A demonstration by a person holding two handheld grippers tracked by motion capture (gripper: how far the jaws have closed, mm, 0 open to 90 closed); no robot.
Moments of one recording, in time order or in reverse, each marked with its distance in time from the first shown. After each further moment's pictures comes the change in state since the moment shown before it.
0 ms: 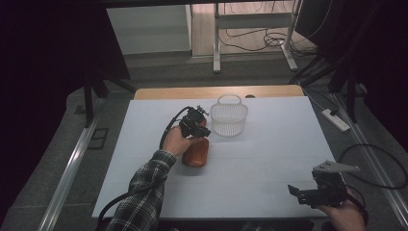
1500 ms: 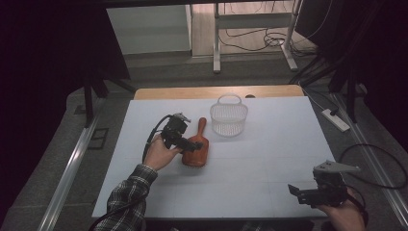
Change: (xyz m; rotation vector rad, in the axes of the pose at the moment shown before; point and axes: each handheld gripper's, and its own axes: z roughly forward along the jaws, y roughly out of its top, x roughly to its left) left arm -0.004 -0.053 -0.043 -0.111 -0.051 -0.055; right arm 0.000 0.000 0.000 -0.006 -0.012 0.008
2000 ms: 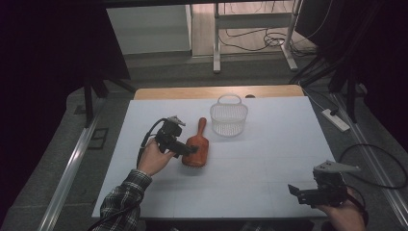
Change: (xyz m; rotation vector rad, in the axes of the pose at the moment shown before) left arm -0.004 -0.017 -0.017 -0.014 0.002 0.003; right arm 0.000 0.000 0.000 0.000 0.000 0.001
